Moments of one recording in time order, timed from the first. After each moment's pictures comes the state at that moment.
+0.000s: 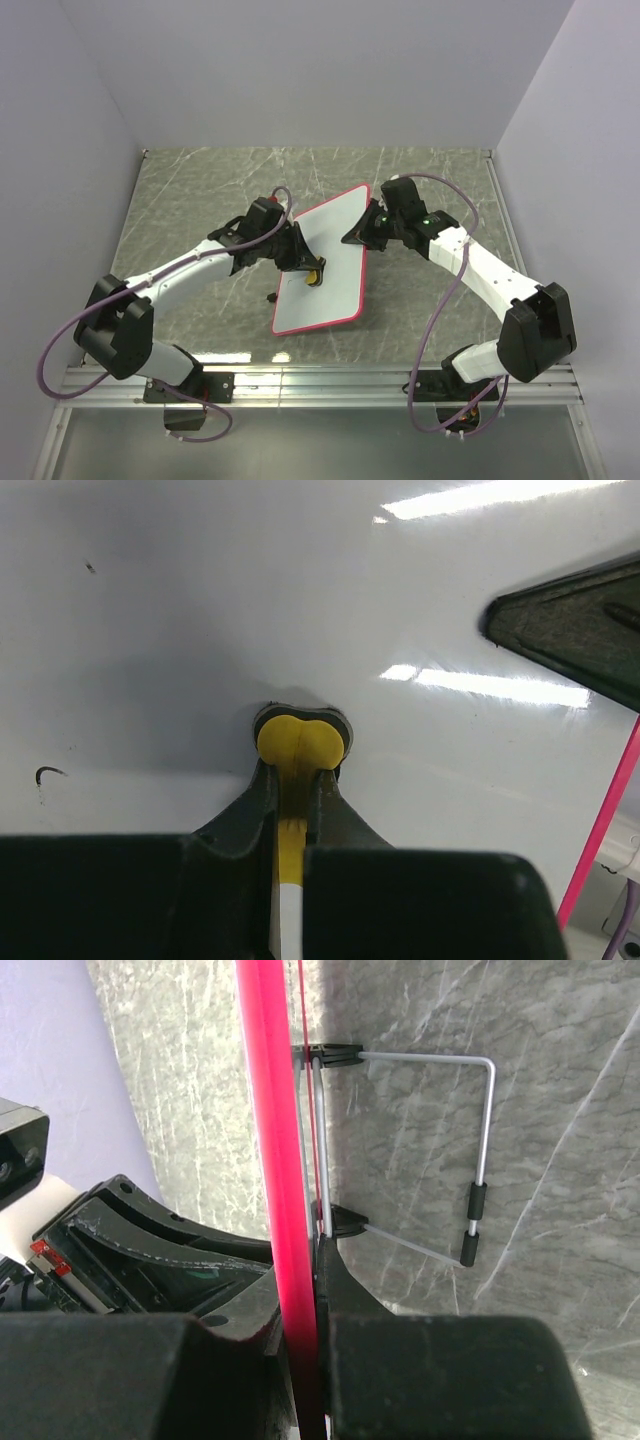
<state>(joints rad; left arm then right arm) -0.63 1.44 0.97 -0.29 0.38 -0.83 0.50 1.41 1.09 -0.45 -0.26 0.95</state>
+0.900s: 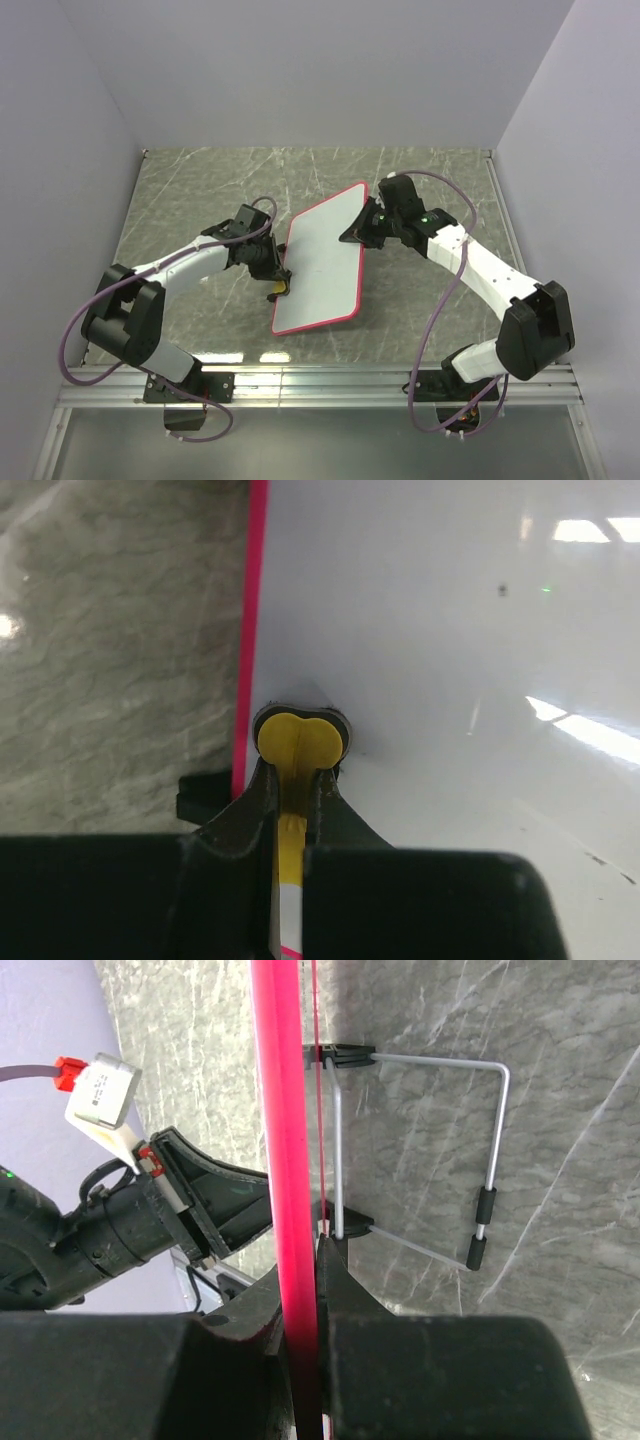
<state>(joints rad) -0.48 1.50 0.91 -0.45 0.26 -0.67 0.51 1.42 1.11 -0.46 -0.26 0.94</state>
